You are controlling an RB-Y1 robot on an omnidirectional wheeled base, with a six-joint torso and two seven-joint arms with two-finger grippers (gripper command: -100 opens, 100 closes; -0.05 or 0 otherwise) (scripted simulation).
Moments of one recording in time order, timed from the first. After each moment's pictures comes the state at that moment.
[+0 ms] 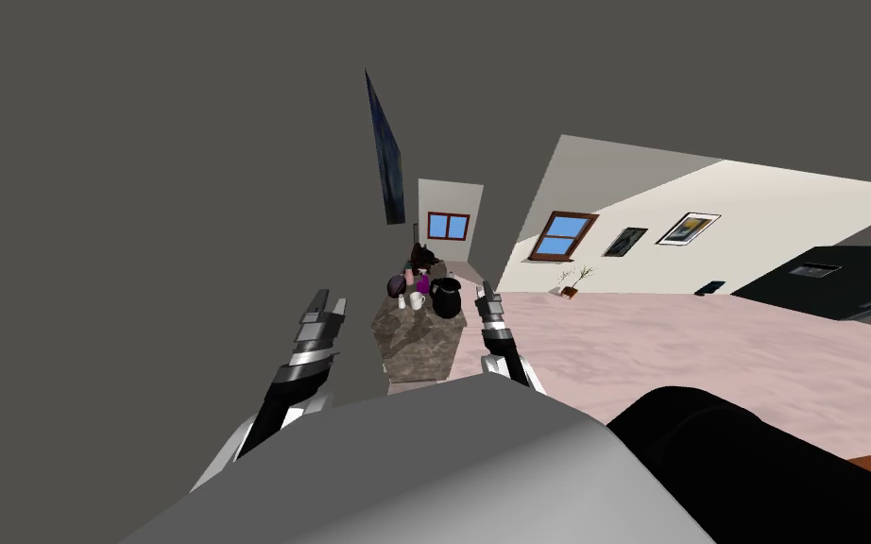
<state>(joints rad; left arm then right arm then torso) 0.47 0.10 -0.01 -2.15 -0.07 -0.48 0.08 0.47 -0.02 -0.01 -2.21 0.09 -0.40 -0.17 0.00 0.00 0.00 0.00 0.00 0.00</state>
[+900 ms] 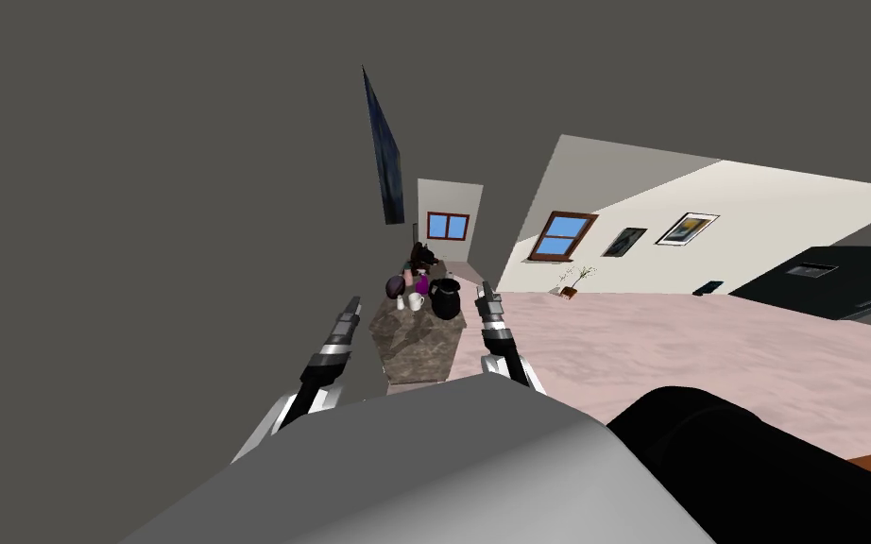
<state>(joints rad) 0.35 0.15 -0.04 -1.91 -0.20 -0.48 -0.05 0.47 -0.02 -0.01 -2.21 0.09 -0.40 -0.17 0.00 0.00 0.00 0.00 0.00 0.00</state>
